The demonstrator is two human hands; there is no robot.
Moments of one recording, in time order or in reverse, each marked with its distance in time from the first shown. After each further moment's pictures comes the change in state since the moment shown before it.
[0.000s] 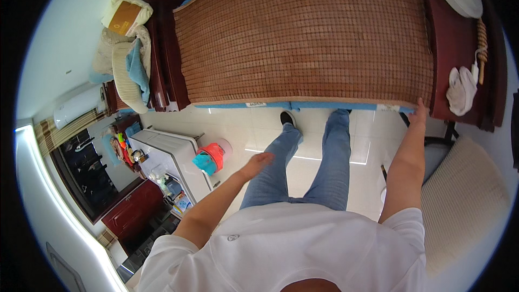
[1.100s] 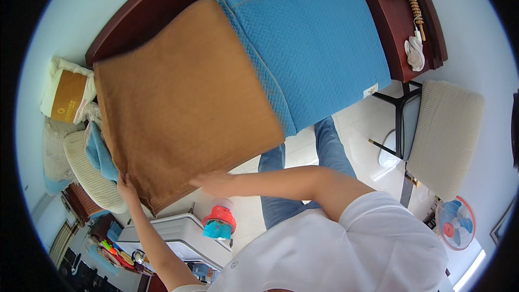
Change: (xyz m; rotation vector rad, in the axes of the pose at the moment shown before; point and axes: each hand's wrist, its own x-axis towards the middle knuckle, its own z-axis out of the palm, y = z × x) left_hand -0.011 0.128 -0.600 0.727 1.024 0.532; right_hand -0.561 0.424 0.370 -1.236 -1.671 -1.075
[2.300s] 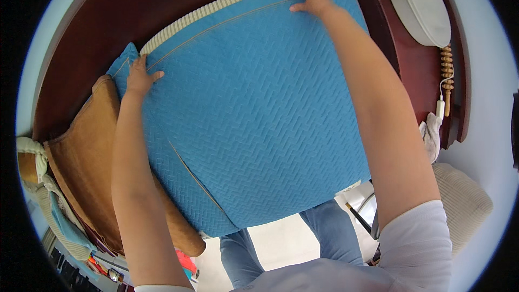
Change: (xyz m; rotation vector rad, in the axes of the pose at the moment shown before) left_hand 0.296 0.516 0.462 0.320 -0.222 0.297; right_hand -0.191 0.515 -0.719 -0.889 0.821 0.572
